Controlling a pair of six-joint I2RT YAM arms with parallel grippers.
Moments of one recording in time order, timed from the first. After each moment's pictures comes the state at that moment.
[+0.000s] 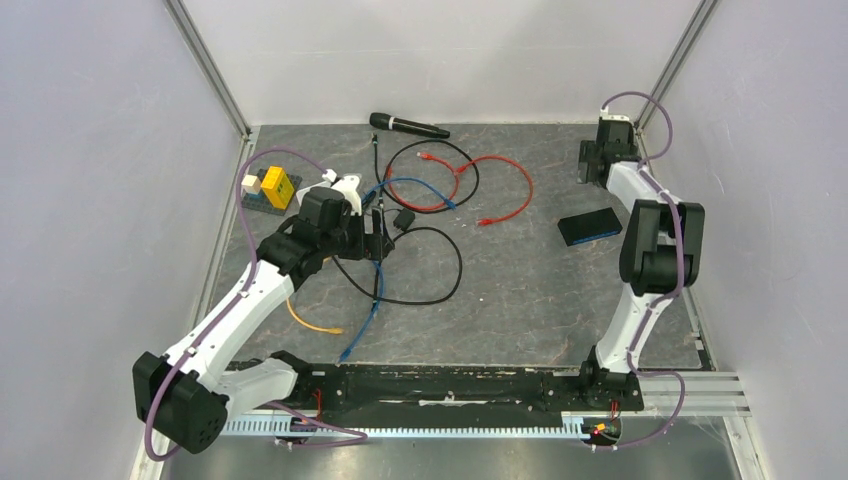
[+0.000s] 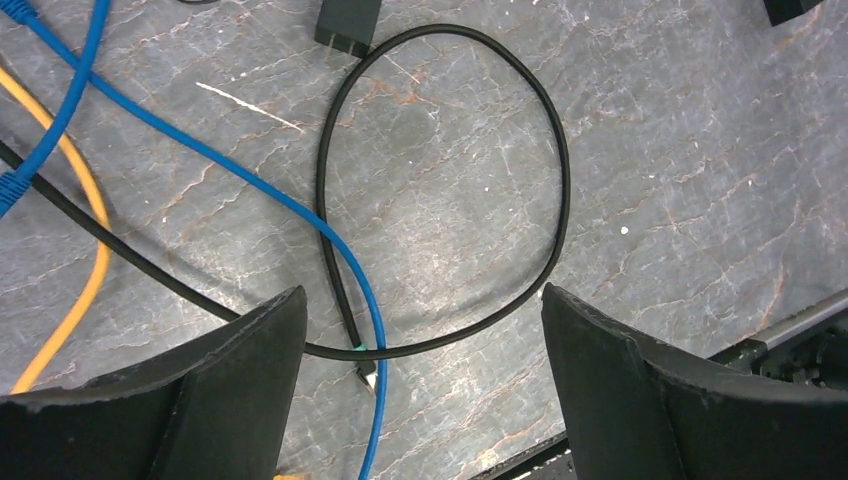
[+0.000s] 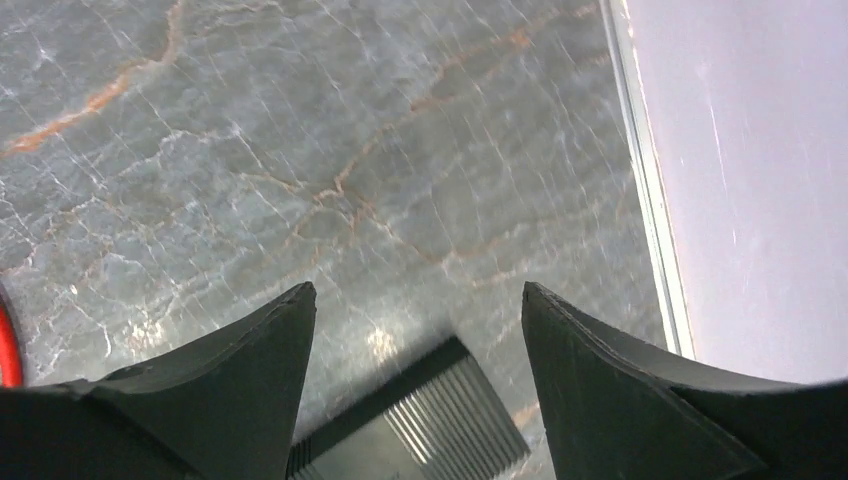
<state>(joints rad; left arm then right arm) -0.46 1.09 0.93 -0.55 0.08 -0.34 -0.10 1.93 1.39 -0.24 0.33 -0.03</state>
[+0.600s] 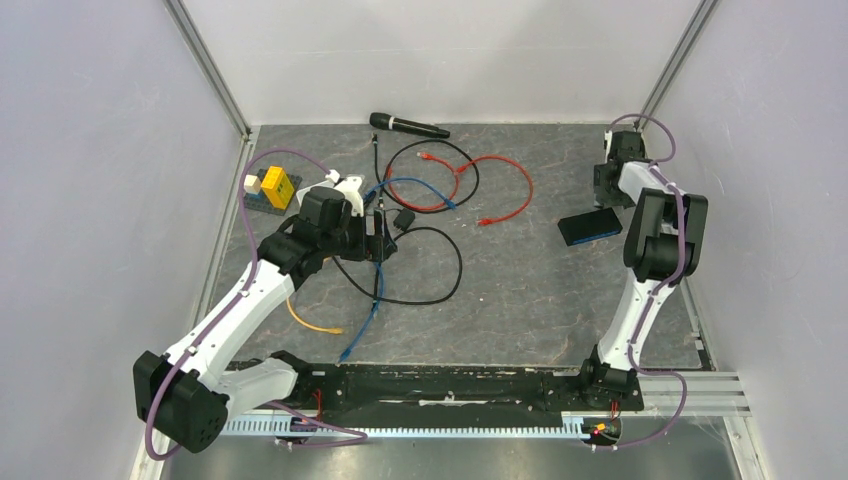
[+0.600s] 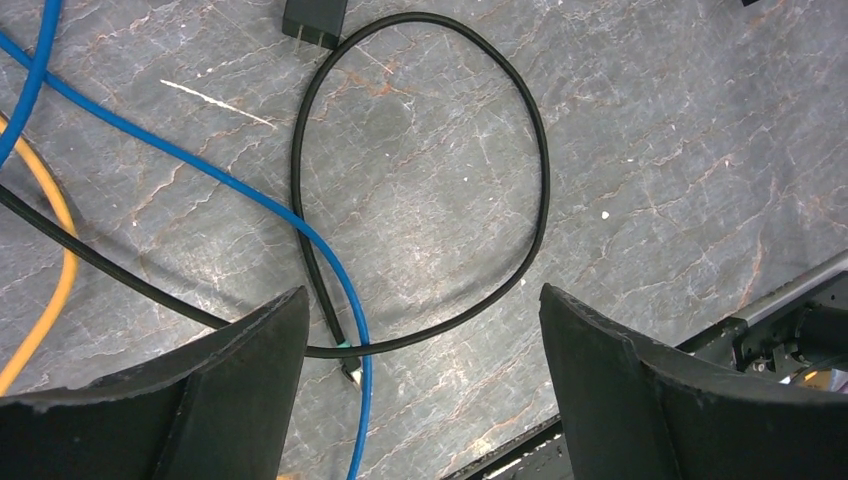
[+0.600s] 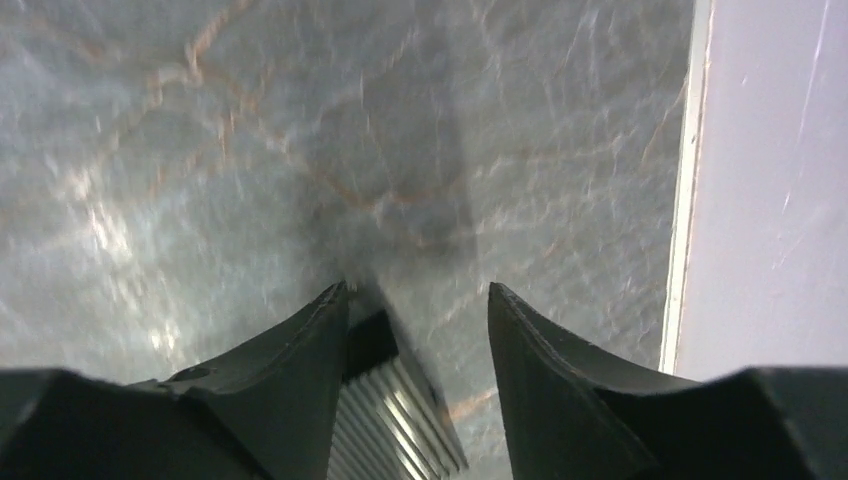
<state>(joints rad) -0.46 1.09 0.93 -0.55 0.14 -0.33 -0.20 2.12 1.54 -0.45 0.24 -0.17</state>
